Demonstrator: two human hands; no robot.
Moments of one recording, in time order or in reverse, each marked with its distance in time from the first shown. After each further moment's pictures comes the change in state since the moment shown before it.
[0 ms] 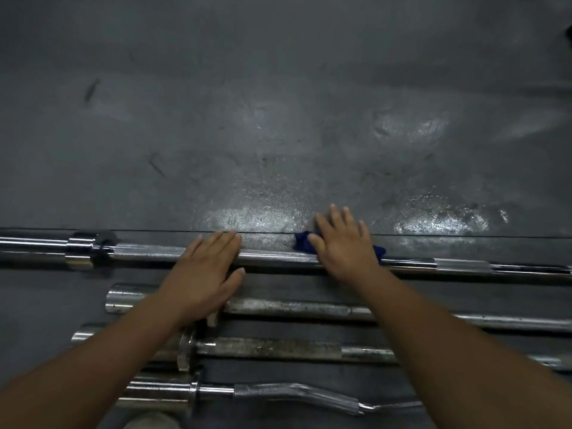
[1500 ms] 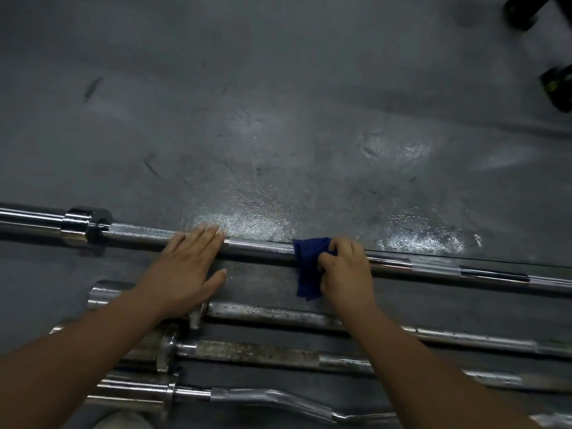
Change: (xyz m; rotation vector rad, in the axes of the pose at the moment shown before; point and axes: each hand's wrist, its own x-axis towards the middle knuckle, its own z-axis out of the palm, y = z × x) left_hand 0.006 -0.017 0.007 0.043 0.092 -0.005; right_hand -0.037 0.015 -0.003 -0.023 0.339 -0.066
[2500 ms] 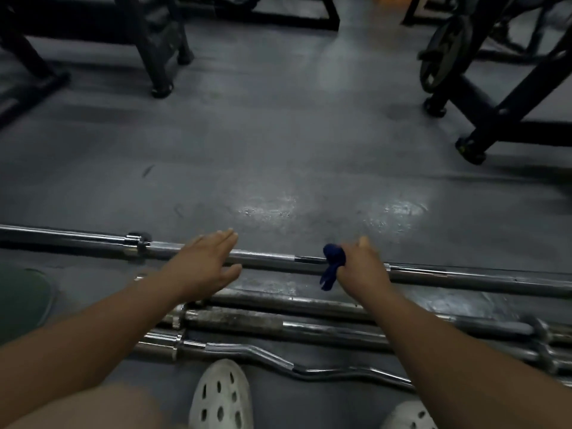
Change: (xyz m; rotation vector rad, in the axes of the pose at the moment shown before) left_hand -0.113 0.153 -0.131 0.130 0.108 -0.007; right_hand -0.119 0.049 -0.169 0.234 0.028 0.200
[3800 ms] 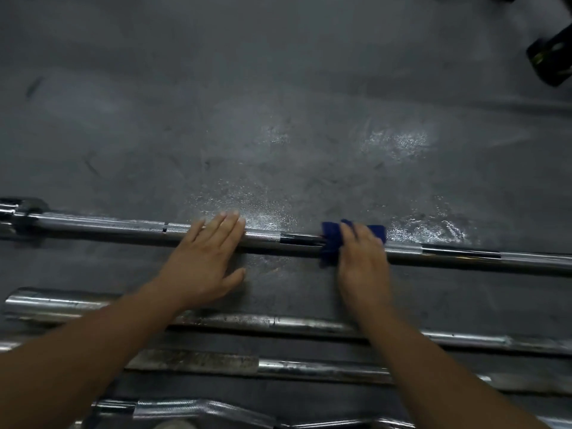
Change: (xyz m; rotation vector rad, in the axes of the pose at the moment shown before) left_hand 0.166 -0.012 0.166 0.039 -0.068 0.113; right_hand 0.118 0.098 0.161 -0.129 0.131 -0.028
